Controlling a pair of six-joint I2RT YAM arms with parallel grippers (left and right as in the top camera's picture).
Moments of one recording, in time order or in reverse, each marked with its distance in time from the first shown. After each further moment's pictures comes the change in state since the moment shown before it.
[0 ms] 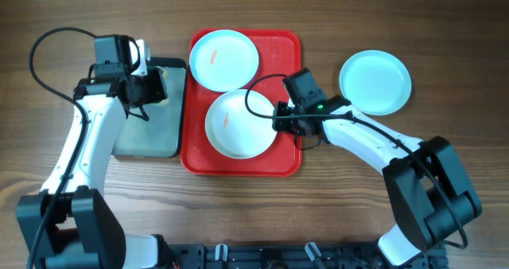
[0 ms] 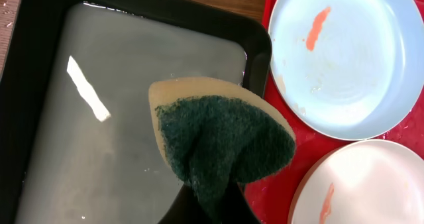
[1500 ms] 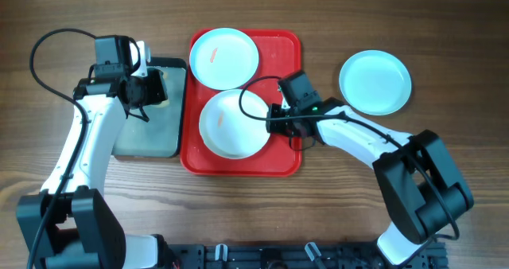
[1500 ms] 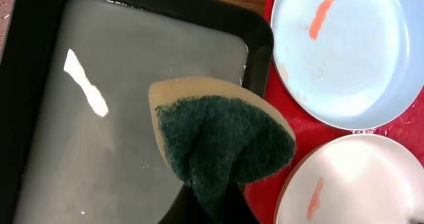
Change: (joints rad) left arm 0.000 0.000 0.000 -0.016 0.000 0.000; right arm 0.024 0.045 -0.005 0.074 -0.073 -0.010
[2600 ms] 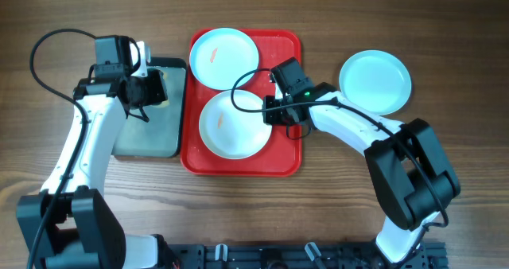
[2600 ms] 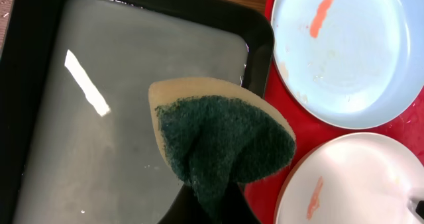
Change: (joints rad) left arm 0.000 0.000 0.000 -0.003 0.000 0.000; right arm -0.009 0.085 0.158 -0.117 0.045 -0.152
